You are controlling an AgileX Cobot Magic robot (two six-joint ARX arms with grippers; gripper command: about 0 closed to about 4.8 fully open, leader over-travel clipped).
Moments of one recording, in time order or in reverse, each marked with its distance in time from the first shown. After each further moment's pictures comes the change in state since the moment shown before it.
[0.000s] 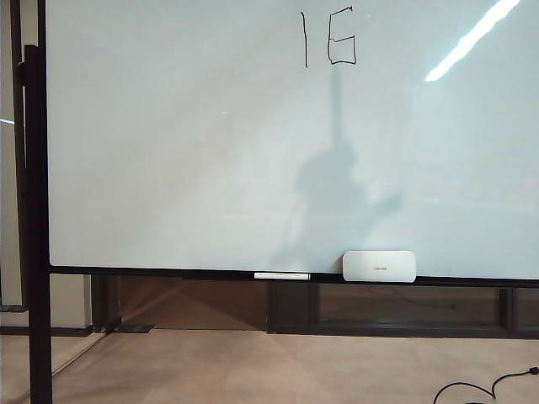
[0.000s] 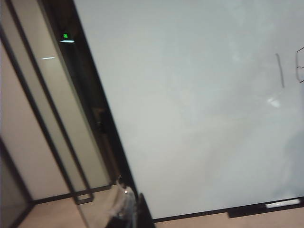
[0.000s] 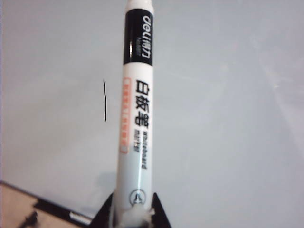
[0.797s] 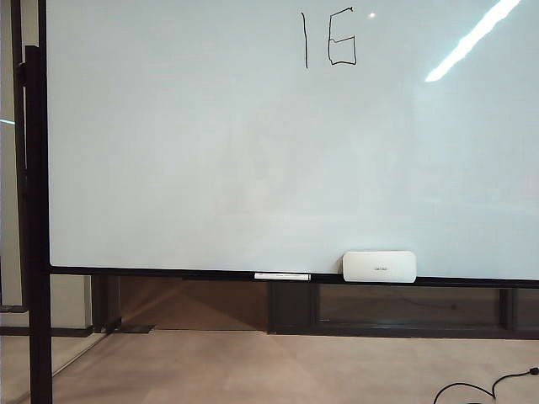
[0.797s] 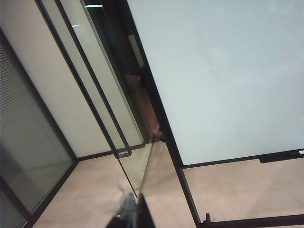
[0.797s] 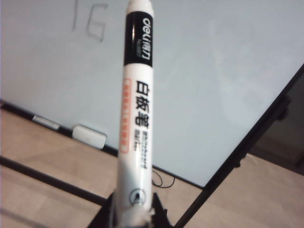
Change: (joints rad) left arm 0.000 -0.072 0.266 -0.461 -0.146 0.031; right arm 0.064 -0.632 -0.020 -0.694 0.201 -0.165
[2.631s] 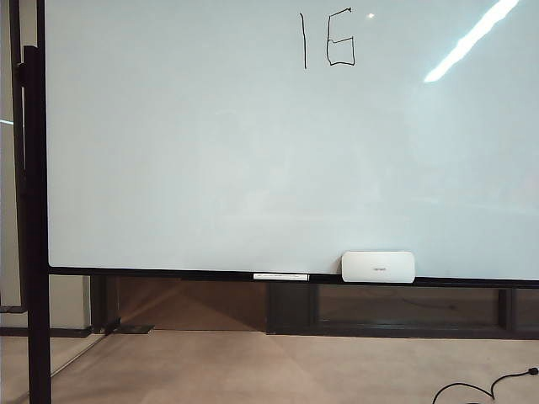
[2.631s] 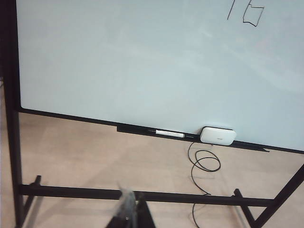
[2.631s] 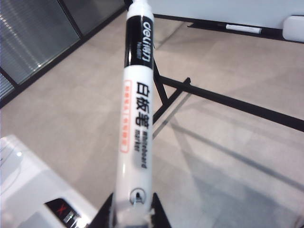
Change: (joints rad) left arm 0.537 -0.261 -0.852 0.430 0.874 -0.583; right arm 0.005 -0.574 -1.192 0.343 -0.655 0.480
